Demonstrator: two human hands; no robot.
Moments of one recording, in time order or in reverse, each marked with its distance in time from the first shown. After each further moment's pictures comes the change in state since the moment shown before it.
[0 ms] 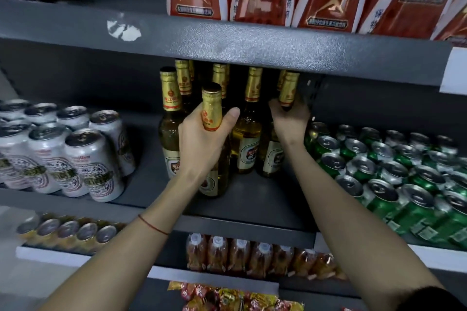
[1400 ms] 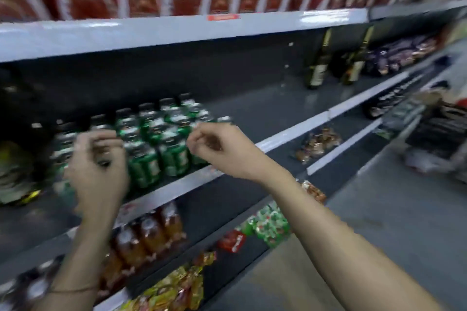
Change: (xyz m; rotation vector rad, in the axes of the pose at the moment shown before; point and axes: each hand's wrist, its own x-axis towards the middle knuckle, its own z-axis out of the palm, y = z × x) left_hand -0.204 0.139 0.252 -0.166 -0.117 0.157; right_hand -0.107 0.062 -0.480 -0.200 -0.418 0.033
